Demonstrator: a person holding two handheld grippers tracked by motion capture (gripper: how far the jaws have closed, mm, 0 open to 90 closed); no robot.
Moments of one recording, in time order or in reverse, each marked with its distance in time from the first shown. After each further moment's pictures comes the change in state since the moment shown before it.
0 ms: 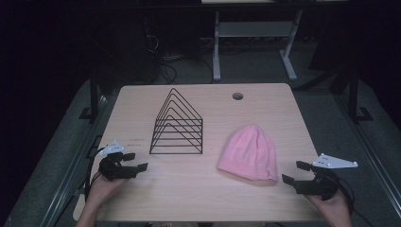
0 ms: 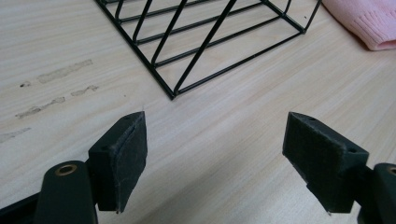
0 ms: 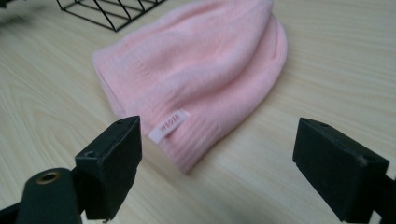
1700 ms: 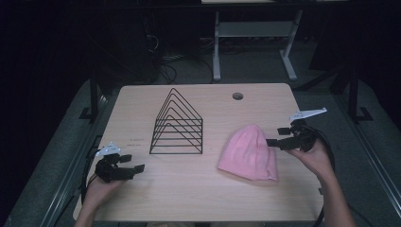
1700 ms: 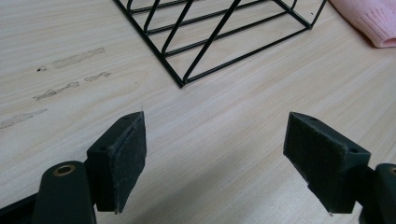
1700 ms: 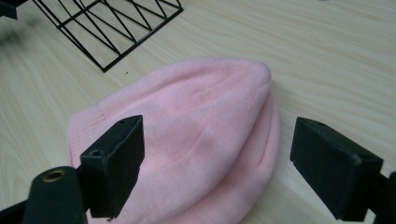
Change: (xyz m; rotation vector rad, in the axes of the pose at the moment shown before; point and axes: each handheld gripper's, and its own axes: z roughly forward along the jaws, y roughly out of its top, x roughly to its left) left arm 0.003 -0.006 -0.008 0.006 0.020 -0.024; right arm -0.041 0.110 0.066 0.156 0.114 -0.011
